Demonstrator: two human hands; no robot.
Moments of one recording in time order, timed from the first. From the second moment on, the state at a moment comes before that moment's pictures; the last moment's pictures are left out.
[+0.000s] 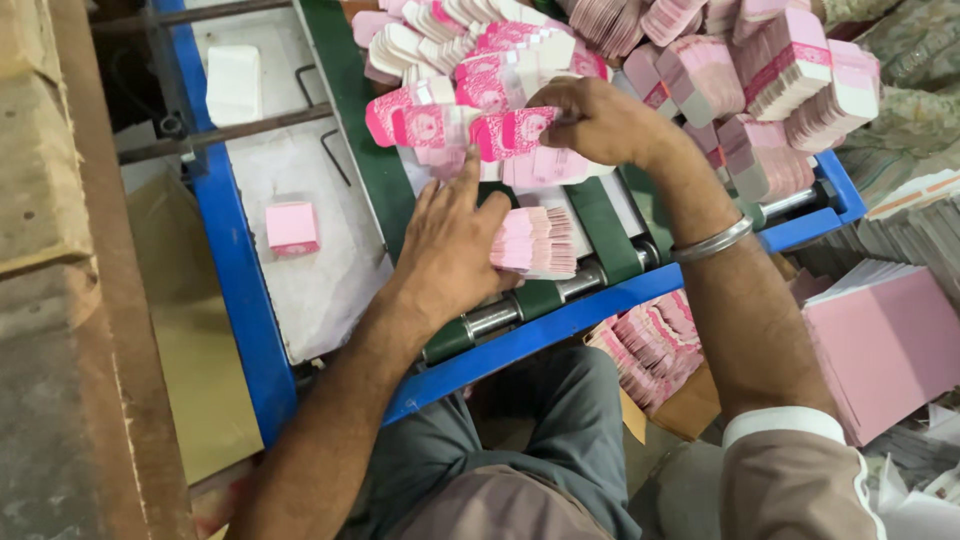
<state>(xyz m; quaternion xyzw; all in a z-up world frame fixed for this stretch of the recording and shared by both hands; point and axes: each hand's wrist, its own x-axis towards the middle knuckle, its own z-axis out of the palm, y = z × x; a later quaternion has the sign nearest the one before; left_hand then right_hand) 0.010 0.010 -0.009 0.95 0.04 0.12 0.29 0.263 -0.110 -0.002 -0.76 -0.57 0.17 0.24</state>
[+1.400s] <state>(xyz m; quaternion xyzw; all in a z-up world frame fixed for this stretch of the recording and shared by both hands) -0.004 0.002 -0.002 0.95 0.04 0.24 0.21 0.176 -0.132 0.028 -0.74 -0.56 0.13 0.35</state>
